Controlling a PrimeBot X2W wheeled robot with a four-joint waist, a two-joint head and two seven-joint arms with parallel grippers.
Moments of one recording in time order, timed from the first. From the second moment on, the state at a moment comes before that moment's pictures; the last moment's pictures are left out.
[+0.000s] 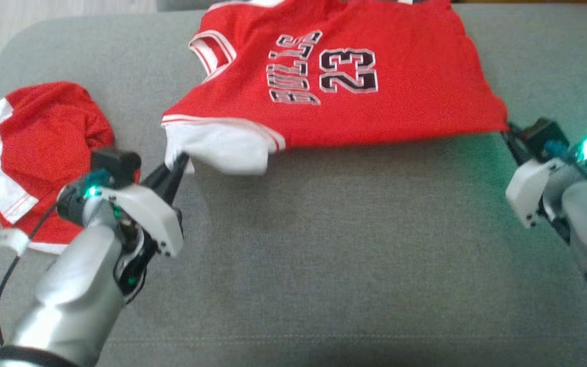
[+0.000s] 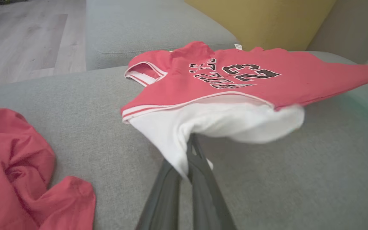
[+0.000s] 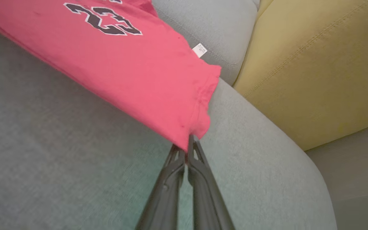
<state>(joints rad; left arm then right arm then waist) -0.60 0.30 -0.66 0.69 -0.59 -0.13 -0.18 -0.83 -0.39 0.68 1.15 0.09 0.12 -0.24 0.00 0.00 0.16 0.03</state>
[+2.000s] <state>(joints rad) -0.24 0.67 -0.69 -0.02 -0.90 -0.09 0.15 -0.72 -0.99 1.29 0.23 0.80 0.12 0.31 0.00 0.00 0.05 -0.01</state>
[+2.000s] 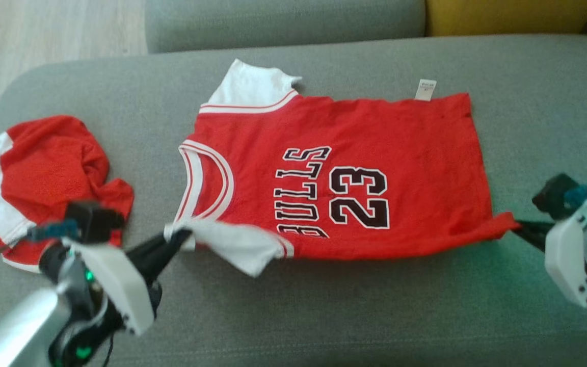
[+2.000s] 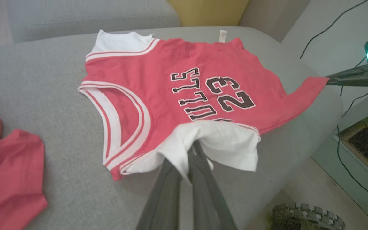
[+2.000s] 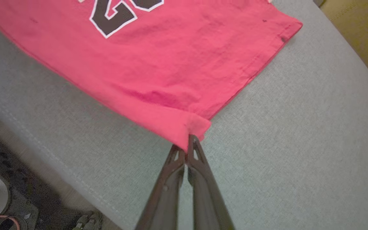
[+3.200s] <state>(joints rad) -0.67 0.43 -0.65 0.48 -0.74 0.00 -0.05 -0.93 -0.71 1.18 0.71 0.79 0.12 0.04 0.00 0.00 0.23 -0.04</state>
